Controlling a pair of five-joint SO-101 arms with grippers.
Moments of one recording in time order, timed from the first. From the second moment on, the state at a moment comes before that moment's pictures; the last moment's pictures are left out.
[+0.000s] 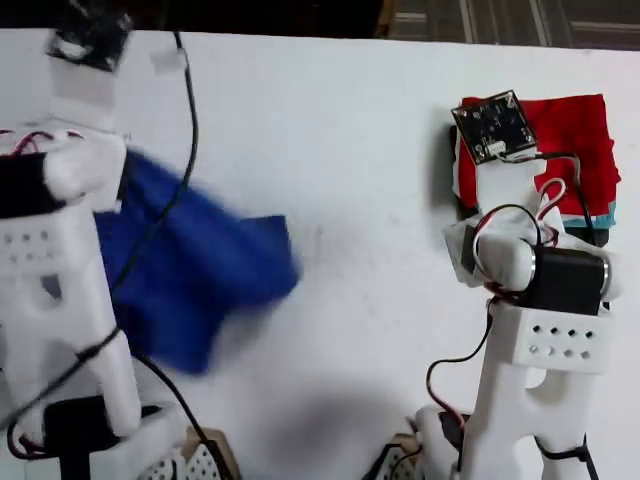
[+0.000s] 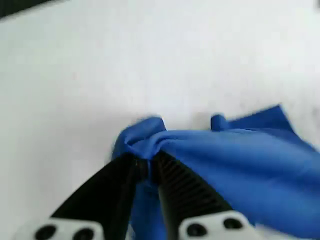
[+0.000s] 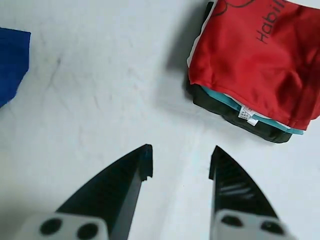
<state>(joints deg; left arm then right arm) -16.7 -16.6 -12.1 92.3 -22.0 2.4 -38.2 9.1 93.9 25.6</state>
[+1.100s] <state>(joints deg) -63.7 -16.6 12.1 65.8 -32.4 -55.2 0.4 14.7 66.5 17.5</state>
